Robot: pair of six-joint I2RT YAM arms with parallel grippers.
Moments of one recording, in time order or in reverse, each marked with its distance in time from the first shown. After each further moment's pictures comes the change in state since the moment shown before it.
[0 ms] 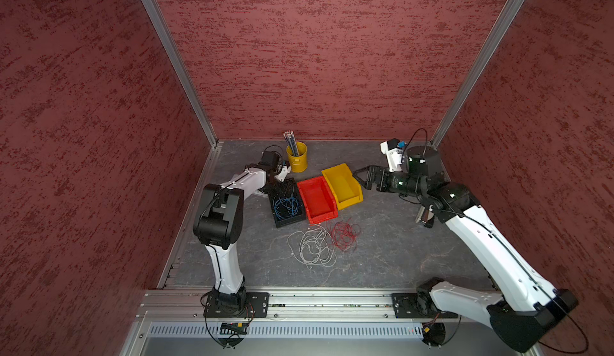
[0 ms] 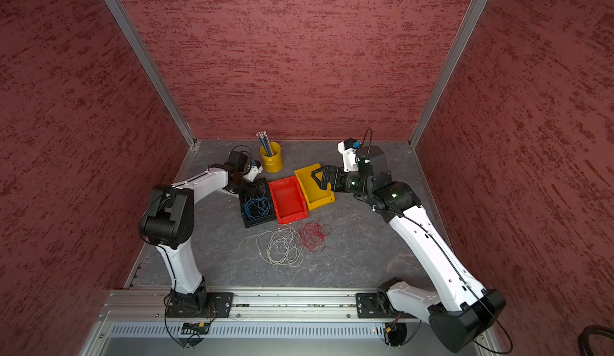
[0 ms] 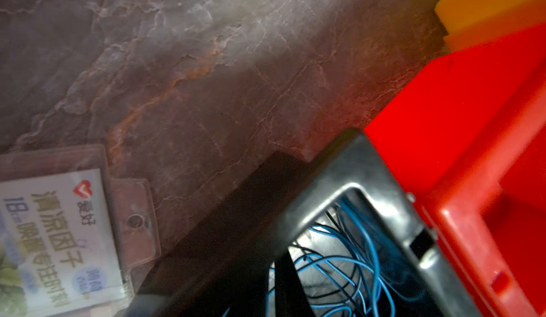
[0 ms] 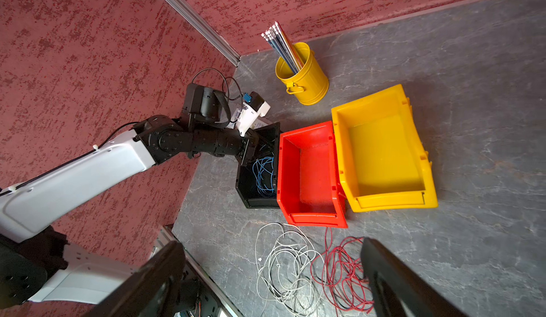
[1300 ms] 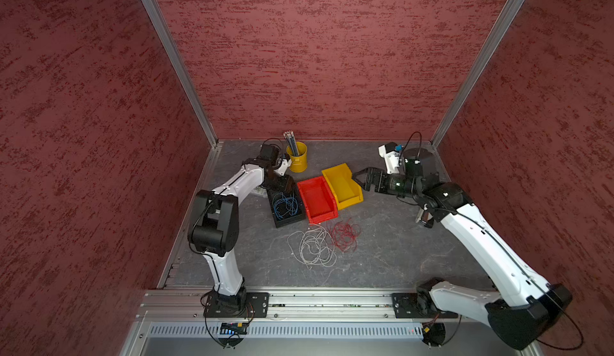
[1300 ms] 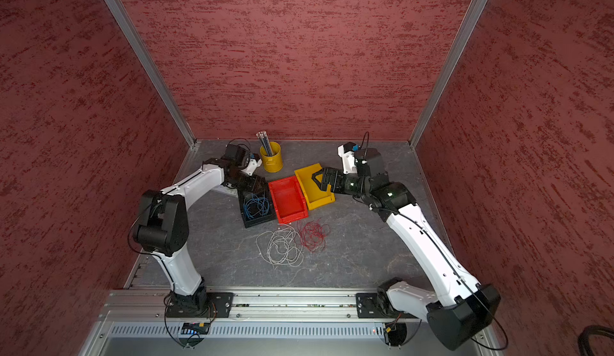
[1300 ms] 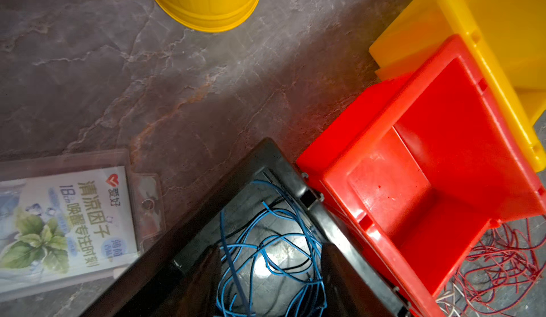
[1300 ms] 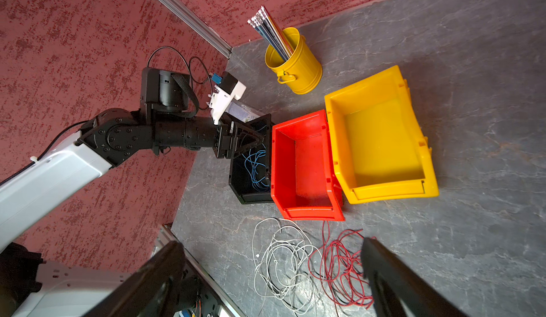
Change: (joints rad) left arm -0.010 -0.087 0.063 -0.090 0.021 -0.030; right arm -0.016 0.004 -0.056 0.033 -0.023 0.024
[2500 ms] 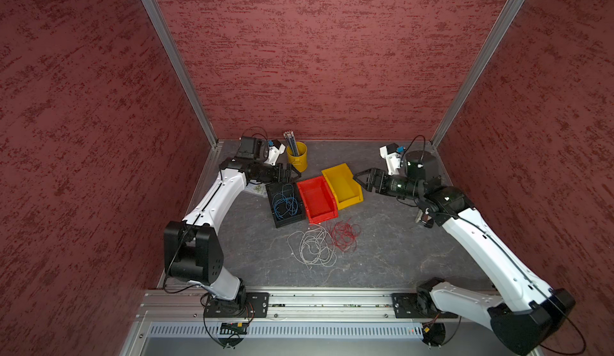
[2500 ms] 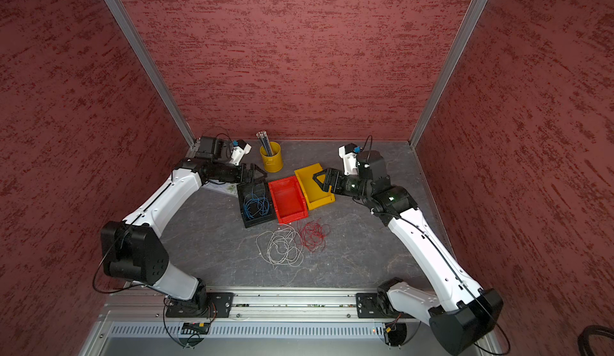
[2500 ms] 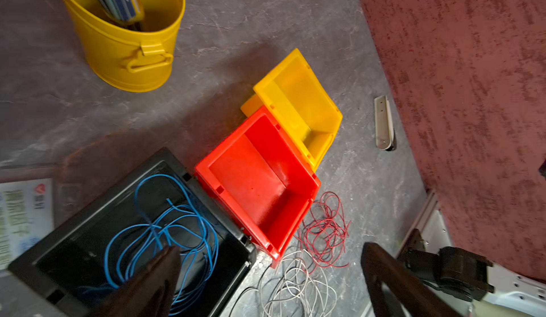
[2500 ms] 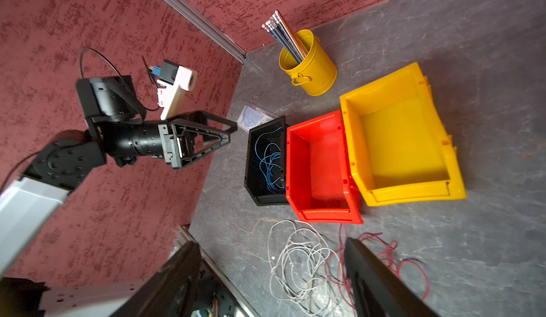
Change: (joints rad) left arm 0.072 -0.249 -0.034 -0.010 0.397 -0.175; right arm -0.001 -0.031 -0.048 0.070 -0.052 0.057
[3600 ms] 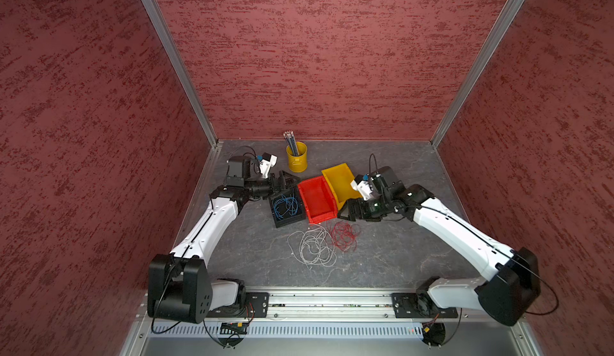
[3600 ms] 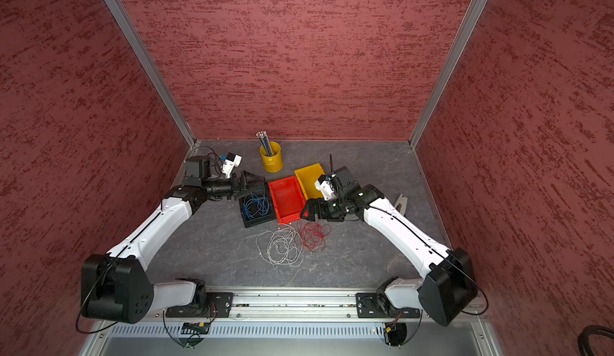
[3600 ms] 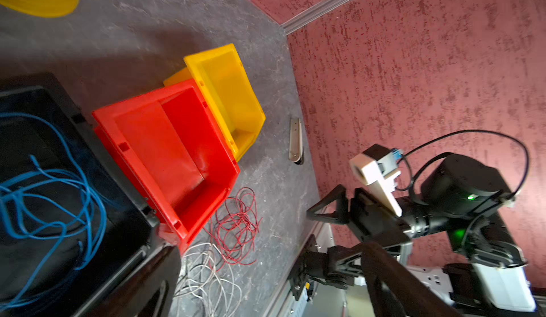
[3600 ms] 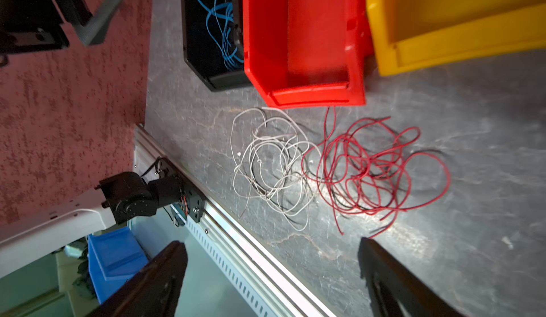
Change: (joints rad) left arm 0.033 -0.289 -0.415 0.423 0.290 -0.494; right arm 0.177 0.208 -0.095 -0.228 -0.084 -0.135
